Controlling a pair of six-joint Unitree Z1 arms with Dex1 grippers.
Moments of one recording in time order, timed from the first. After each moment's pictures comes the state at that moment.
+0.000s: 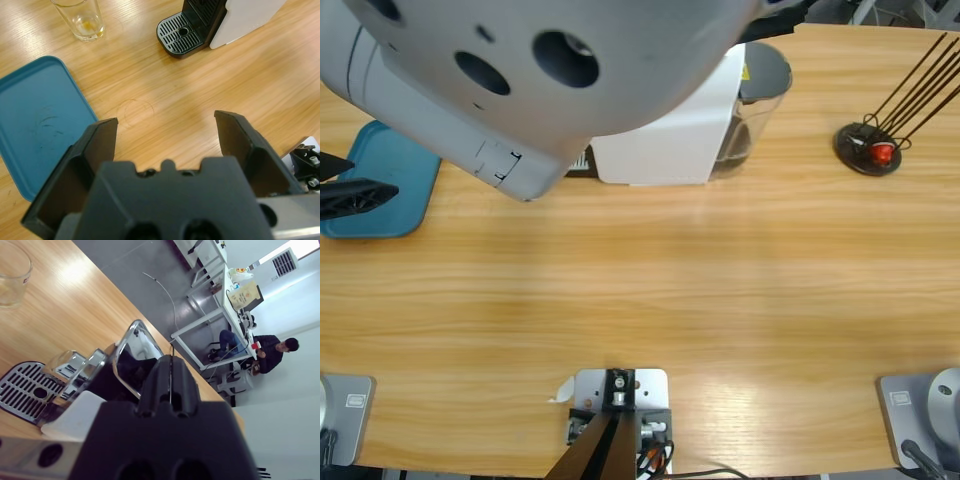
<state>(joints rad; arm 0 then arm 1) -0.66 1.04 -0.74 0.45 0.03 -0.16 1.21 2.15 -1.87 0.59 -1.05 -0.06</state>
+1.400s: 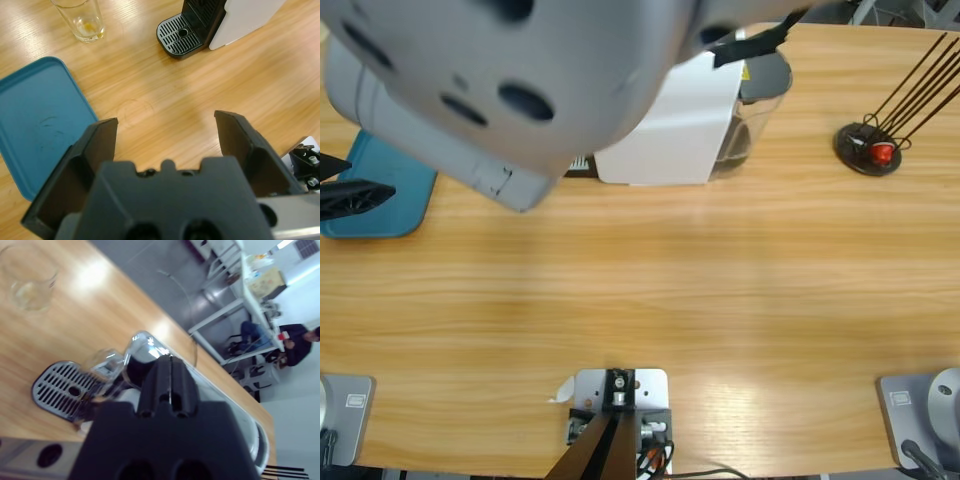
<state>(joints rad) -0.66 1.02 -0.74 0.45 0.03 -0.16 1.21 2.19 -1.88 0.62 -0.98 0.08</state>
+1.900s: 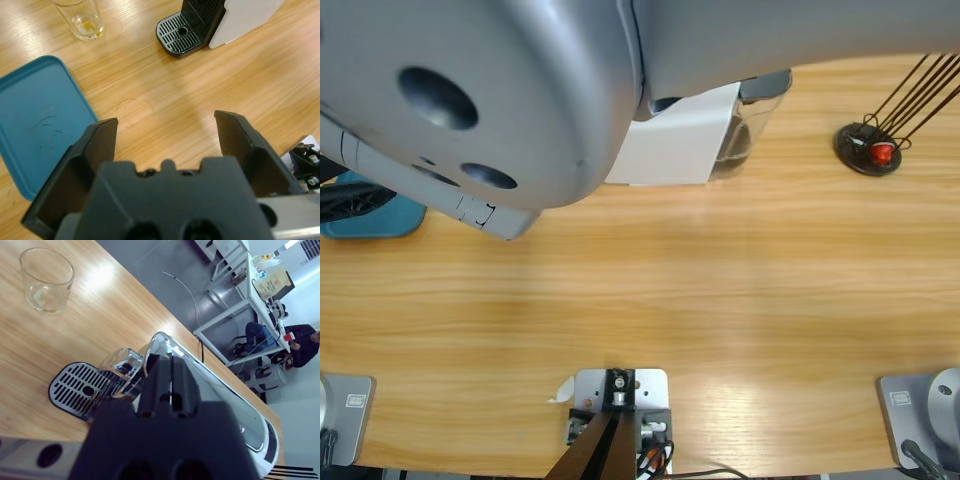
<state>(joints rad) -0.66 1.02 -0.74 0.45 0.03 -0.16 1.23 2.20 -1.89 0.62 -0.98 0.11</state>
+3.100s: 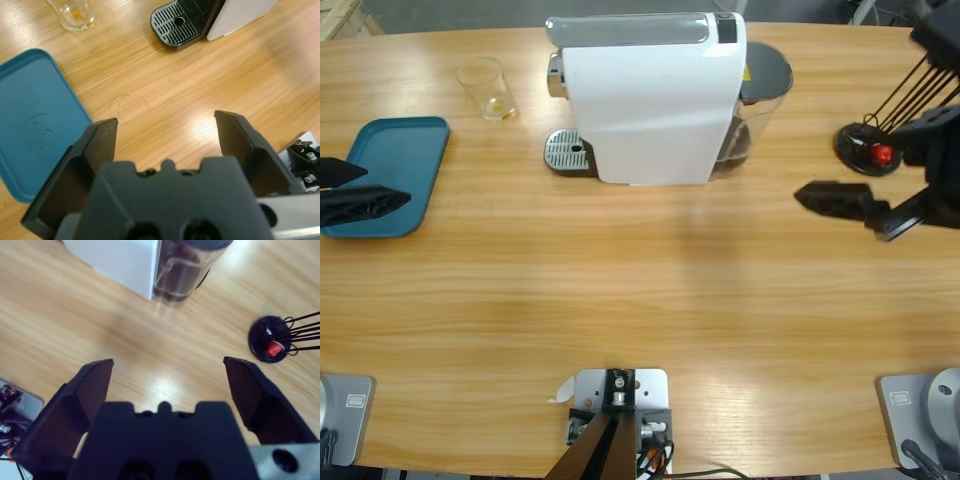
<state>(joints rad) -0.66 1.07 -0.76 0.46 0.01 -0.17 1.13 1.36 -1.16 0.94 -0.42 0.49</state>
